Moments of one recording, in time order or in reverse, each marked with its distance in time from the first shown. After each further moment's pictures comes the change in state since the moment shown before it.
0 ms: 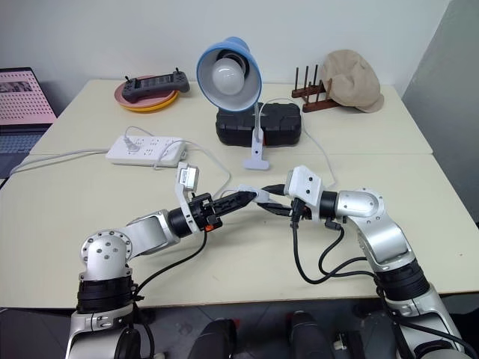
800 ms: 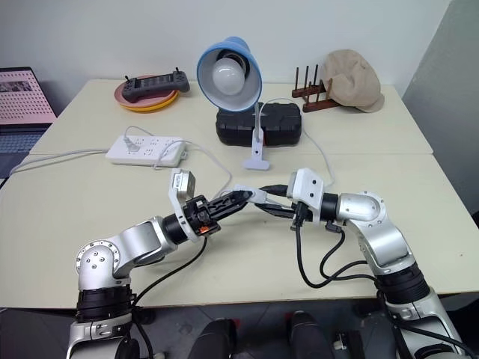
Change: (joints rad) left arm 0.071 0.002 0.020 0.011 -0.467 -0.010 0.374; right arm 0.027 0.002 -0.001 0.010 0.039 -0.091 -0.001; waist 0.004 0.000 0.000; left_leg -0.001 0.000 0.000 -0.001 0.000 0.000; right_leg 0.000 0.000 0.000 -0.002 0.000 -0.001
